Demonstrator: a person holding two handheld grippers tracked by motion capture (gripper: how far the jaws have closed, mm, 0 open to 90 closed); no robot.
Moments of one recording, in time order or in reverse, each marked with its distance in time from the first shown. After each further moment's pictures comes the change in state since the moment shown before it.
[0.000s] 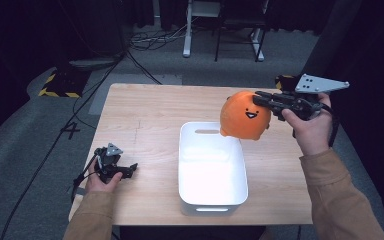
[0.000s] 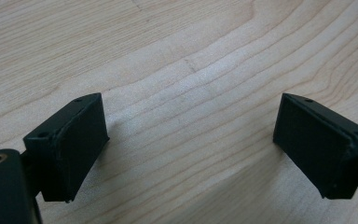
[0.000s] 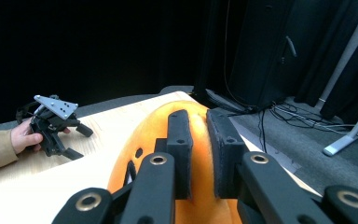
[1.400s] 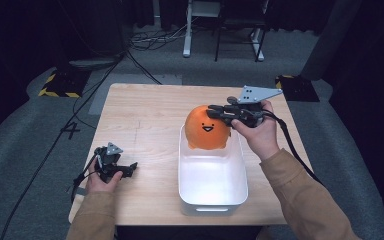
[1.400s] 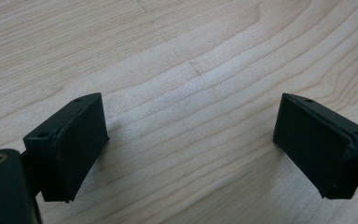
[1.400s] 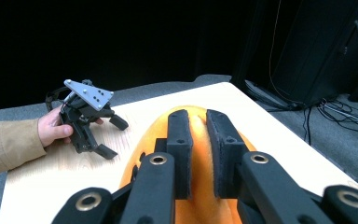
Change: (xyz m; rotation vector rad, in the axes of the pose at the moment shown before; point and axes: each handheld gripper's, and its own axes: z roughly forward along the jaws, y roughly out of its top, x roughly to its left) left arm 0.001 0.001 0.001 0.002 0.014 -0.011; right arm 0.047 -0.013 0.097 0.054 0.150 -0.032
